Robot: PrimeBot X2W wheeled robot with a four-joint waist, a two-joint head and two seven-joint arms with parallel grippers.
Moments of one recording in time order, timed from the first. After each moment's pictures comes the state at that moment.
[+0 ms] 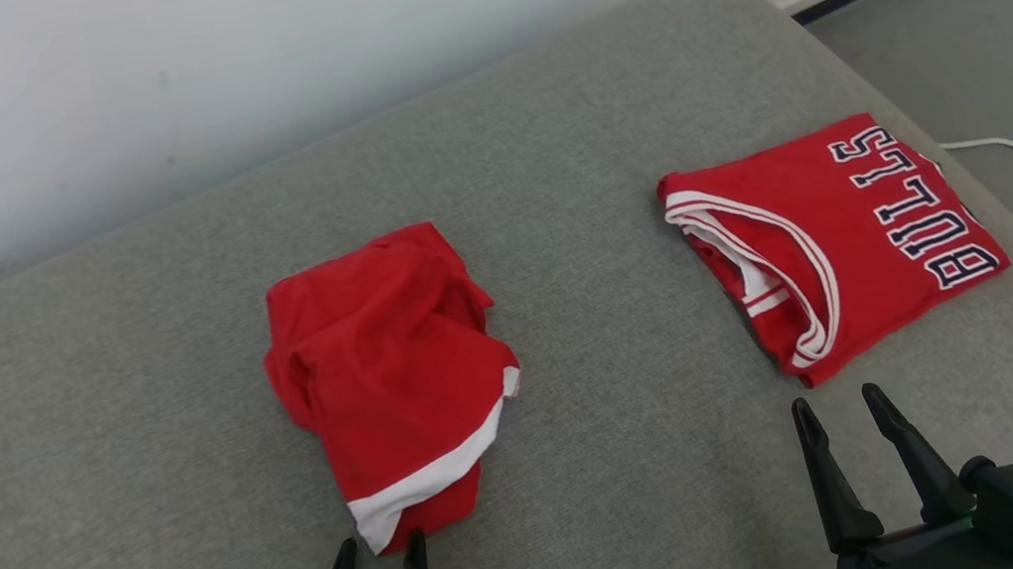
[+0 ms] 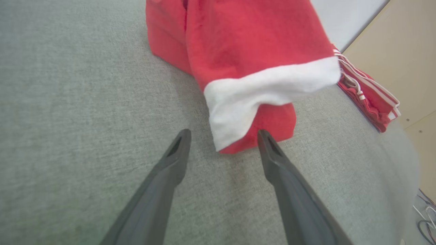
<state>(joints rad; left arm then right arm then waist) -0.14 0.05 -0.26 0.46 -0.38 -0.08 -0.26 -0.02 -0.06 0.11 0.17 0.26 0.13 -0.23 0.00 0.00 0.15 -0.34</state>
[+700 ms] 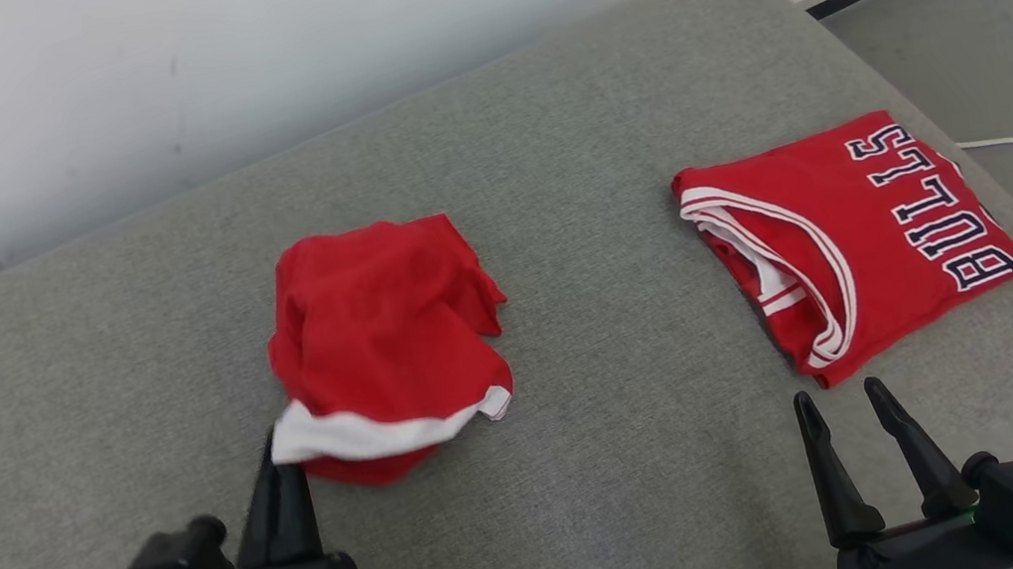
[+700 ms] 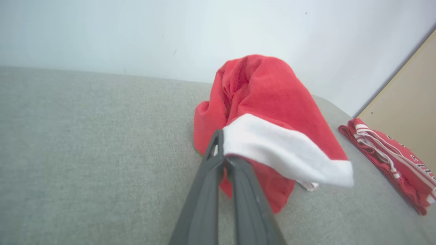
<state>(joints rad) -0.22 0.05 -0.15 0.34 -0.34 0.03 -0.26 -0.03 -0.05 0.10 0.17 0.27 0.13 -0.24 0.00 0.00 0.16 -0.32</state>
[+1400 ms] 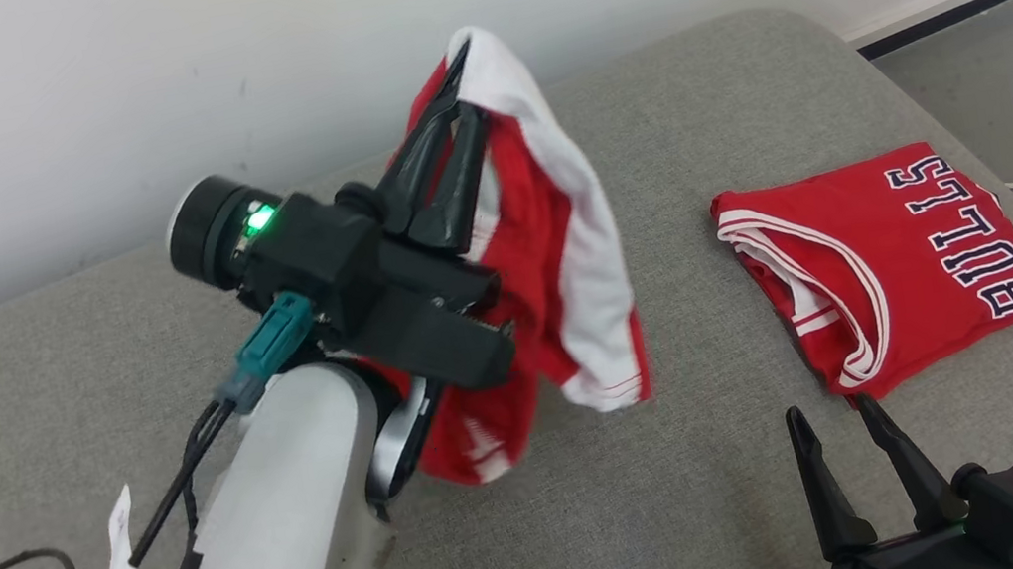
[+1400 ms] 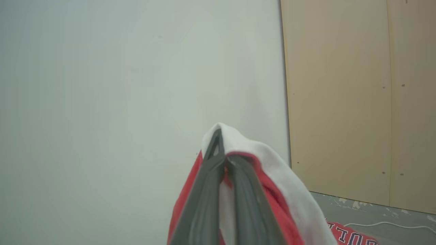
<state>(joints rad) -0.73 0.05 -0.42 0.19 -0.21 -0.11 -0.21 -0.02 -0.05 0.11 0.19 0.27 0.13 -0.23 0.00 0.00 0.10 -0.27</state>
